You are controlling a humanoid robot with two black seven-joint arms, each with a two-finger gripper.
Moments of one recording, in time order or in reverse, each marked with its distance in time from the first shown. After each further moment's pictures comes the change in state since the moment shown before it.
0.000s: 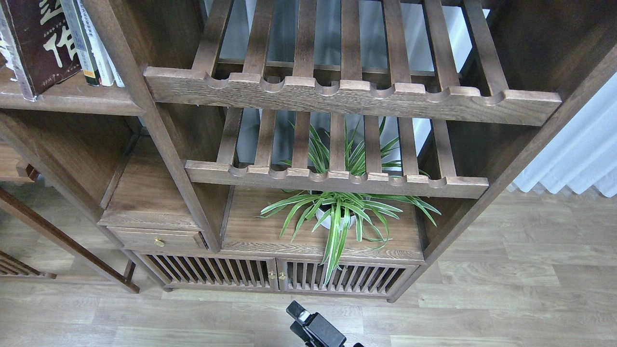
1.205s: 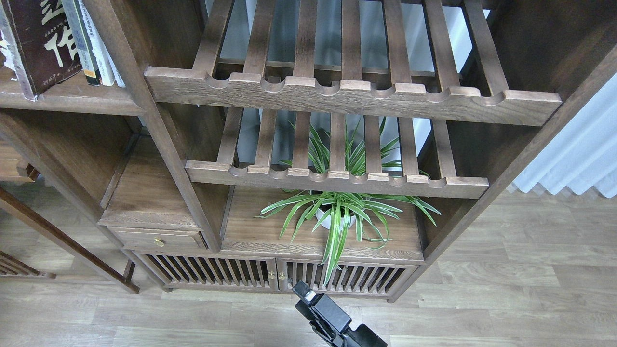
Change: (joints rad) left arm 0.300 0.312 0.008 -0.341 -0.191 0.000 -0.155; right arm 0.041 0.000 0.042 0.020 0.005 0.000 0.000
